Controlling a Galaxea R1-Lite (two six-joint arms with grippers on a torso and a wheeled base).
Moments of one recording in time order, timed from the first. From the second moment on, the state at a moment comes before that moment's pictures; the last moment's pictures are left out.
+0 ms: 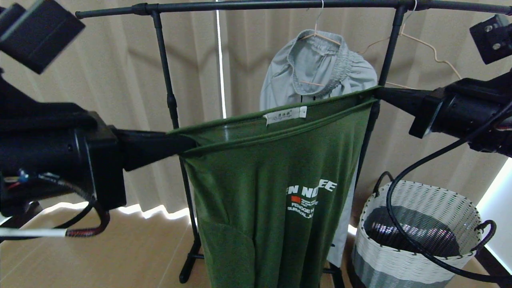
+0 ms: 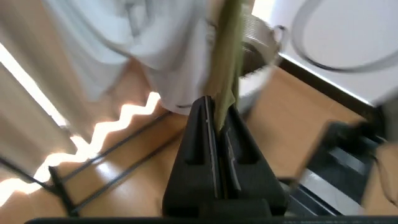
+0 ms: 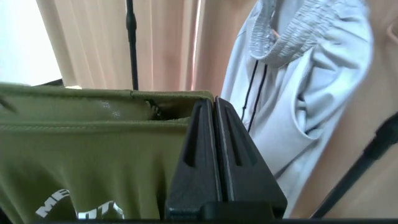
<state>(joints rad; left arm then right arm) -0.65 1.24 -1.04 0.03 -0.15 -0.02 0.36 1.41 -0.94 -0.47 0.18 0.01</state>
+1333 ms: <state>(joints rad) -0.60 1.36 -1.09 -0.19 -0.10 -0.02 0.35 1.34 -0.93 -0.47 0.18 0.01</state>
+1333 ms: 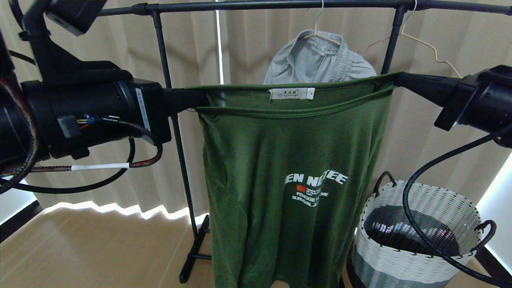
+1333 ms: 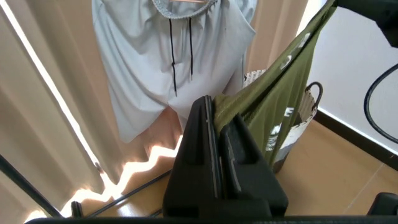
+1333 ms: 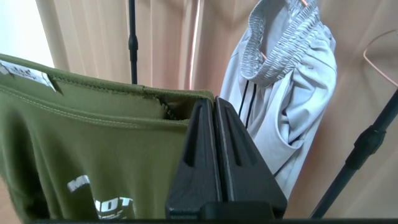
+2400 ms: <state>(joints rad) -0.60 1.36 -1.06 -0.19 -0.06 -0.01 0.36 1.34 -0.90 -0.48 0.18 0.01</state>
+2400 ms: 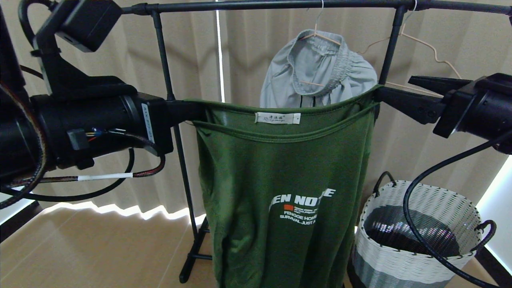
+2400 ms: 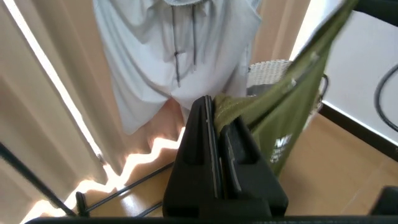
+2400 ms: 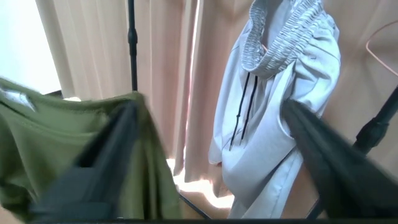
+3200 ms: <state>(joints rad) -0.51 1.40 -1.00 -0.24 0.10 0.07 0.38 1.28 -0.83 -0.46 0.26 0.05</state>
